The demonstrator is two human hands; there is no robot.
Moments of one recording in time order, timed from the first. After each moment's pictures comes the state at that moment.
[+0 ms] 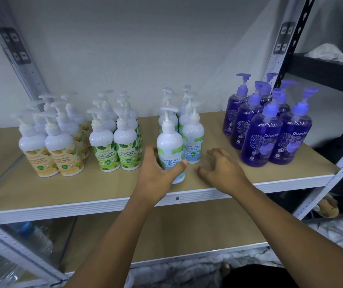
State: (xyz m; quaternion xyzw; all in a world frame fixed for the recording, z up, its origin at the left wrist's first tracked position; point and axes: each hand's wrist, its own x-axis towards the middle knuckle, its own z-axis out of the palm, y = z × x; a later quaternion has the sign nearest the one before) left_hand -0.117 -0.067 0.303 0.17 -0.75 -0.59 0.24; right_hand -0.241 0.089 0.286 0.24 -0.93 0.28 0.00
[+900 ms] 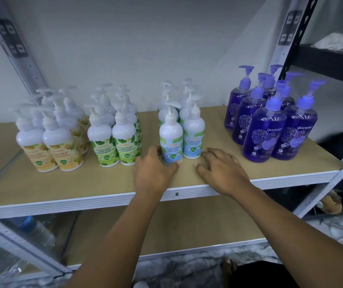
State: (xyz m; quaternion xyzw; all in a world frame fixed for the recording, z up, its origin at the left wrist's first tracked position) left_hand -0.140 -0.078 0.275 0.28 -0.86 -0.35 0.25; right_hand -0.236 0.087 0.279 0.30 -0.94 0.14 0.00
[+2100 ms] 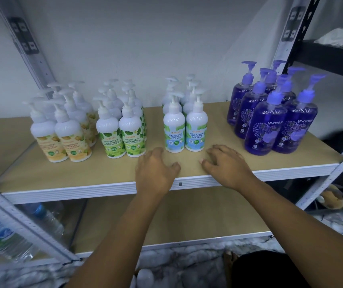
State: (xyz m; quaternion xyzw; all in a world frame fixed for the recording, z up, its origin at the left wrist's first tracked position) left_hand -0.115 -0.070 0.272 0.29 -0.88 -0.29 0.24; right_hand -0.225 0.097 0.283 0.29 -0.94 0.19 -0.02
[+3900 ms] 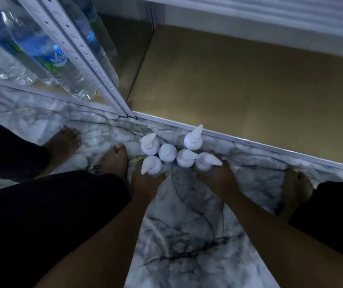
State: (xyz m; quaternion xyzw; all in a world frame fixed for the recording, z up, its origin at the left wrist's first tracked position) left_hand 0.194 -0.121 -0.127 0.56 -0.69 -0.46 0.06; right_hand -0.013 0.022 -0.103 0.30 -0.84 0.32 -0.32
